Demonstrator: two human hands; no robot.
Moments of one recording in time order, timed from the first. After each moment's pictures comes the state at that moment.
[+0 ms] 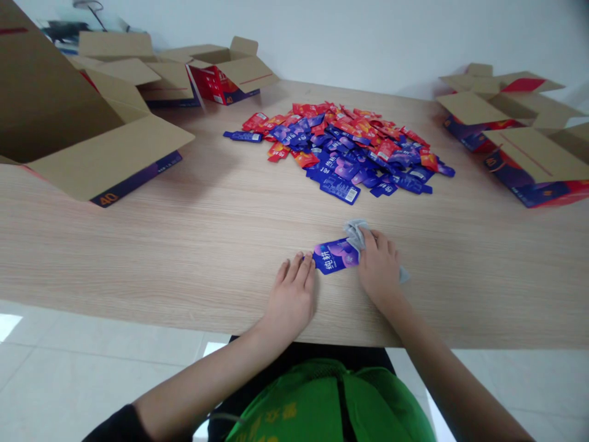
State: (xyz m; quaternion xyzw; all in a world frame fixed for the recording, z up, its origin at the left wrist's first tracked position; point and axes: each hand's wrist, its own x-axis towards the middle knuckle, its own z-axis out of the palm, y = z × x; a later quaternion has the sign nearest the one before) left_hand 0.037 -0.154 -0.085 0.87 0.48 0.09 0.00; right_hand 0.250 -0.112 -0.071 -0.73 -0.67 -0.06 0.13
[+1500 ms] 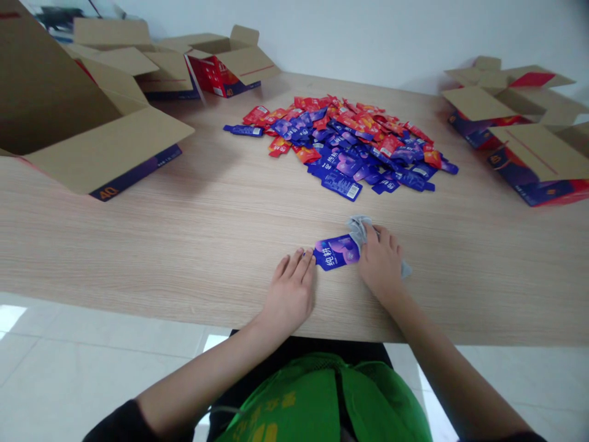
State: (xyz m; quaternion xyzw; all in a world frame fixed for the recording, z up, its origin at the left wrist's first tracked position) left_hand 0.033 -0.154 -0.086 0.87 0.47 0.12 0.03; right_hand 0.252 -0.107 -0.069 -0.73 -0.67 -0.08 0.13
